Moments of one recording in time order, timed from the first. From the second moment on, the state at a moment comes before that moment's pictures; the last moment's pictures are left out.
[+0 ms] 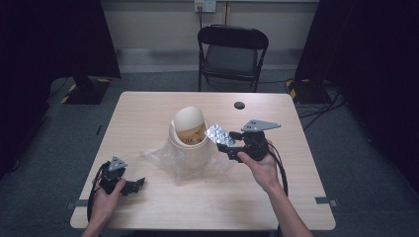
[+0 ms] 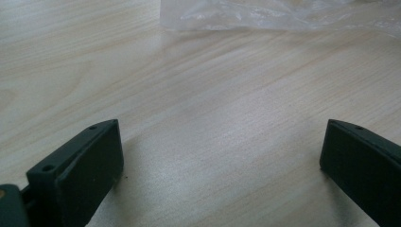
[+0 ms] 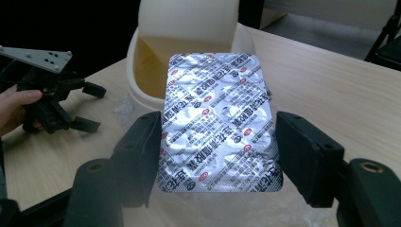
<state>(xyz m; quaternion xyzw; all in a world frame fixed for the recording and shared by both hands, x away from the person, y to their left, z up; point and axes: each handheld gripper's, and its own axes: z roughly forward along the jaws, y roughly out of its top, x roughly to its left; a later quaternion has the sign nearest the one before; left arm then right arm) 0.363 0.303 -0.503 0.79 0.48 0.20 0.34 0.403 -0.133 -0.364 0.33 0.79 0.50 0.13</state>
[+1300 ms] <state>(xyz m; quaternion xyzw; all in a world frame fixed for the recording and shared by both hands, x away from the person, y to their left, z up) 0.363 0.303 -0.503 0.79 0.48 0.20 0.34 0.434 -0.062 -0.360 0.31 0.82 0.48 0.09</state>
